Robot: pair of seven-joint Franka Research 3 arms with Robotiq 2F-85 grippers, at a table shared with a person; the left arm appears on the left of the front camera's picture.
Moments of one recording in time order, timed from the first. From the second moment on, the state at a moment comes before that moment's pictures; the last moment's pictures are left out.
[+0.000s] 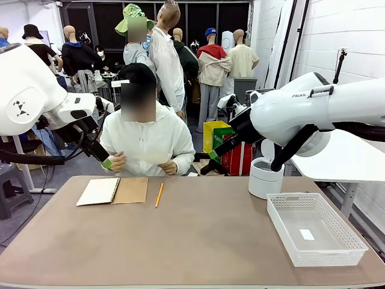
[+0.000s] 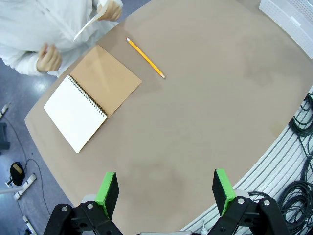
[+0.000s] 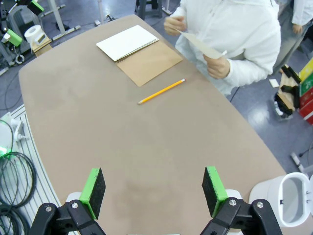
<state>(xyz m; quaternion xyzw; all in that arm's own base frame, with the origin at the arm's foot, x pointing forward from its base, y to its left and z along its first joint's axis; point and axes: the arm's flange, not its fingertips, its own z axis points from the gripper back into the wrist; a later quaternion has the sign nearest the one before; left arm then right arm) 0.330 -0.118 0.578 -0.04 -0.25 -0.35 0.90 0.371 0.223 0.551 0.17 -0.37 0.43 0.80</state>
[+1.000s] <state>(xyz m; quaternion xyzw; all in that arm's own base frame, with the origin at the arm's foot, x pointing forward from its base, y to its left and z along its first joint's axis) 0.330 -0.118 0.578 -0.04 -0.25 -0.35 0.90 0.371 0.223 0.551 0.17 -0.37 0.43 0.80</state>
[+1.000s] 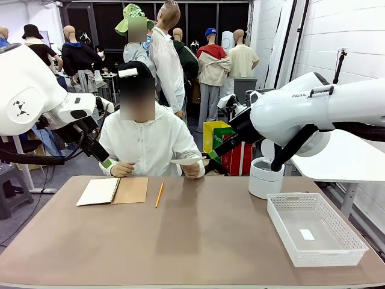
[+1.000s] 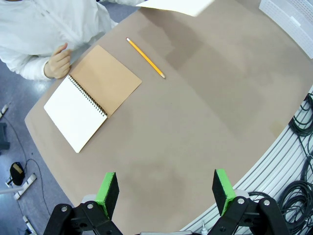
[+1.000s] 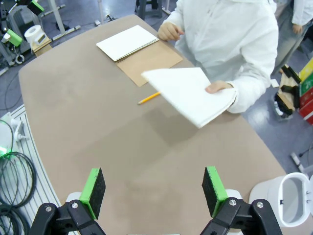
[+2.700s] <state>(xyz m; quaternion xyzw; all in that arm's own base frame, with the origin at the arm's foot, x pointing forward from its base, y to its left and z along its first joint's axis) 0.330 -0.118 0.578 -0.04 -0.25 -0.35 0.90 0.428 0.153 0.515 0.33 -0.22 0.15 0.91</state>
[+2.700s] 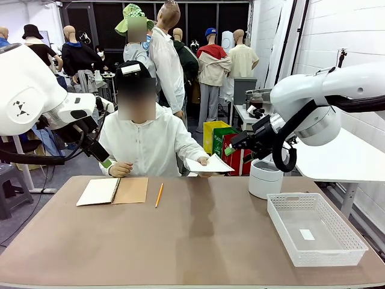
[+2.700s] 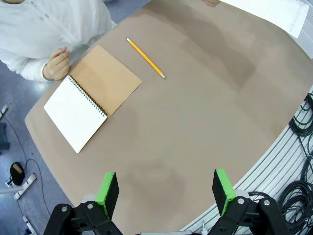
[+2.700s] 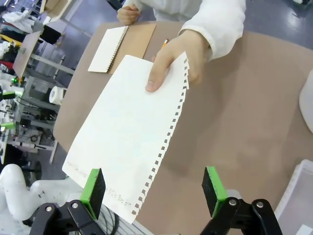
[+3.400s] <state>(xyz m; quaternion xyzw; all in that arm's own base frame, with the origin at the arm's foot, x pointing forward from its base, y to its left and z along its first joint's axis) 0.329 -0.118 0.578 -0.04 -0.25 -0.35 0.90 0.462 0.099 0.452 0.52 -0.03 -0.05 0.85</state>
